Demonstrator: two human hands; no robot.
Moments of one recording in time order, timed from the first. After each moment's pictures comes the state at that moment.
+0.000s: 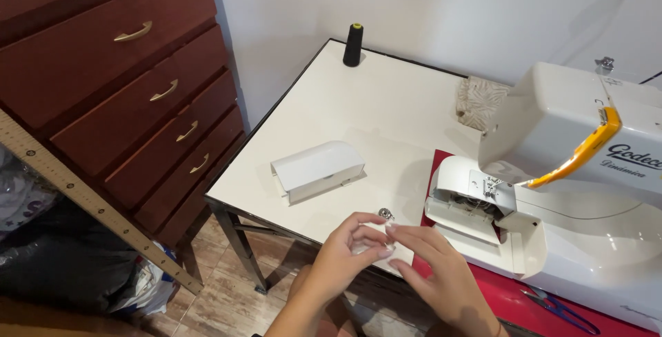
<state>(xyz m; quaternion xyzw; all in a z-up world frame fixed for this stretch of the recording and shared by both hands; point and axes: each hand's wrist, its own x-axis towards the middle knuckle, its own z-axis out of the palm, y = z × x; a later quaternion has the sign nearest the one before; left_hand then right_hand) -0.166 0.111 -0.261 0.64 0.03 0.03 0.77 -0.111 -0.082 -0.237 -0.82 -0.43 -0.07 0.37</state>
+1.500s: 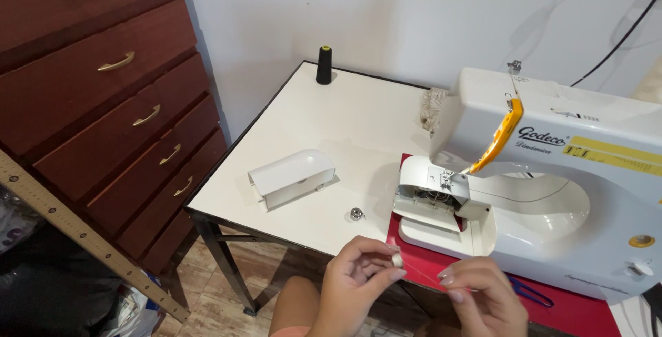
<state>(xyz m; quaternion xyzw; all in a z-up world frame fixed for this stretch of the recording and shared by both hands) -0.206 0.026 -0.235 0.51 -0.05 0.18 0.84 -0.178 -0.149 -0.217 -0.69 -0.28 -0.30 0.60</state>
